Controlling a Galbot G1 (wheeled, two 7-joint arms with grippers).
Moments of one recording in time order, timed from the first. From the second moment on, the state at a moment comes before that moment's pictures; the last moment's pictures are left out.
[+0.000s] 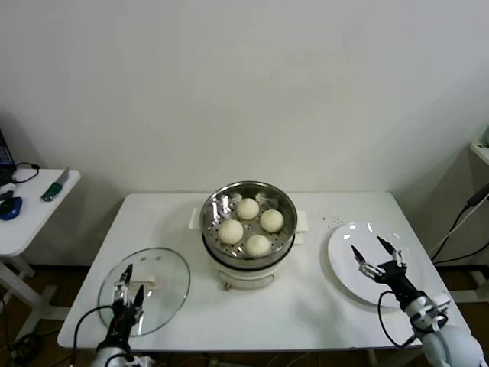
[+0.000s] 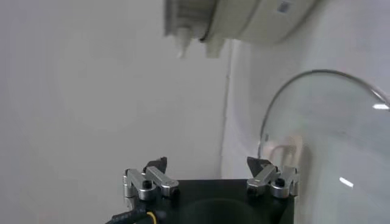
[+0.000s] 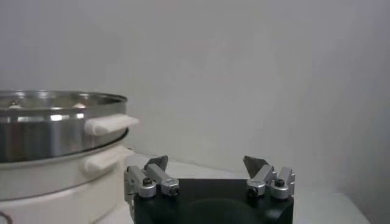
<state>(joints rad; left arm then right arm) 1.67 -1.40 -0.65 -1.94 1.31 0.05 -0.06 -1.42 1.04 0.68 1.66 0.47 0.12 -0.35</state>
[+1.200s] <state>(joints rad) 1.41 -1.37 -0.62 -1.62 1.47 0.04 -0.13 -1.50 1.16 0.73 1.63 0.34 0.15 -0.39</state>
